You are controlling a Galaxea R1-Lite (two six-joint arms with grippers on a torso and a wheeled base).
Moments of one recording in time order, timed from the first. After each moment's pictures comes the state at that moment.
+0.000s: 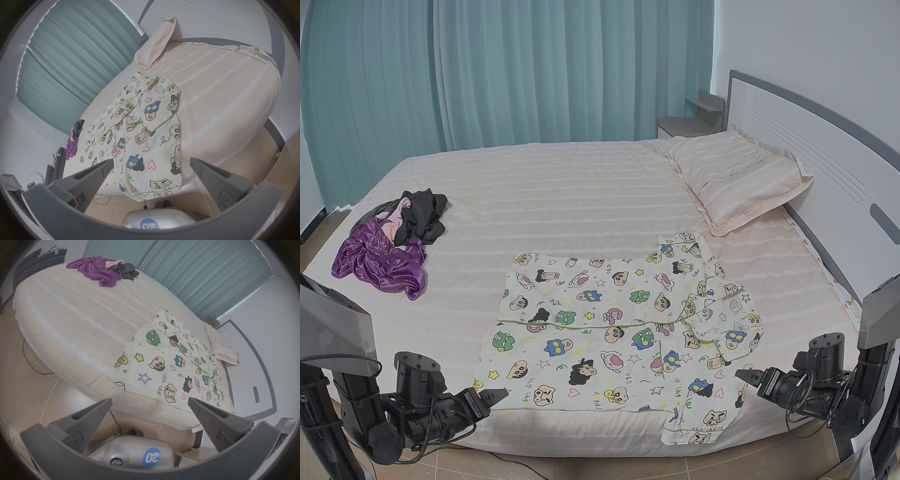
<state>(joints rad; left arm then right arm) -0.33 2.05 -0.02 -1.28 -0.02 -0.85 0.27 2.11 -0.02 -1.43 0.01 0.72</state>
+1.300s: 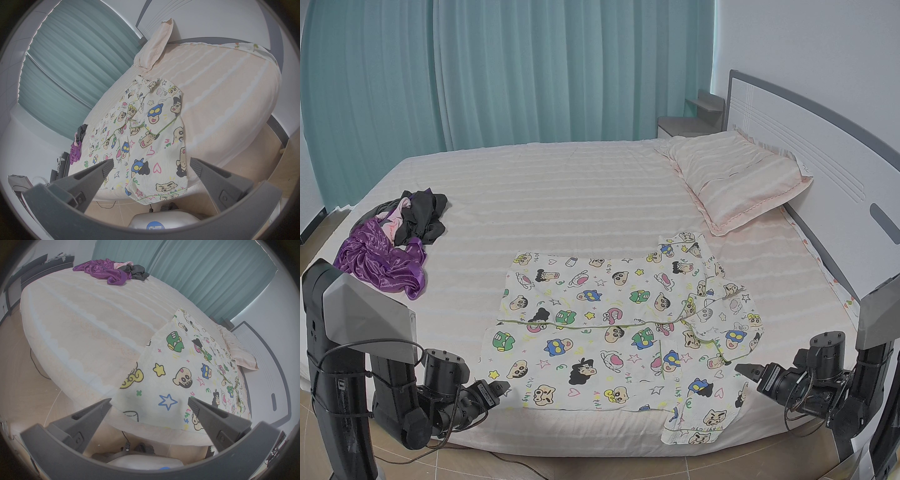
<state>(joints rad) -0.28 2.29 -0.20 -1.29 0.08 -0.82 0.28 2.12 -0.02 -1.48 0.01 0.77</state>
